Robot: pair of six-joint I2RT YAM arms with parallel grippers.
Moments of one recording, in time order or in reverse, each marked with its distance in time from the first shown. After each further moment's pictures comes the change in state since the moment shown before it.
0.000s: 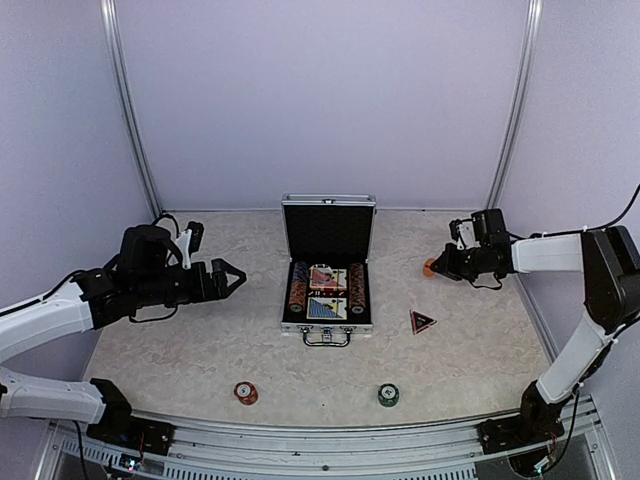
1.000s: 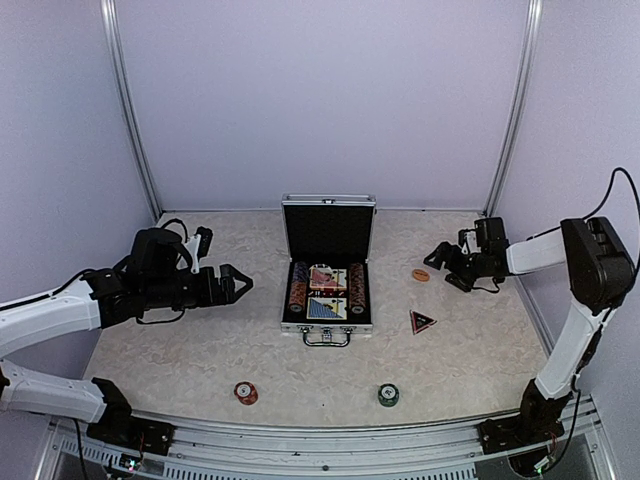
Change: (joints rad) left arm -0.032 0.053 0.000 0.014 -0.011 -0.014; right arm -0.080 0.182 0.000 0.199 -0.070 0.225
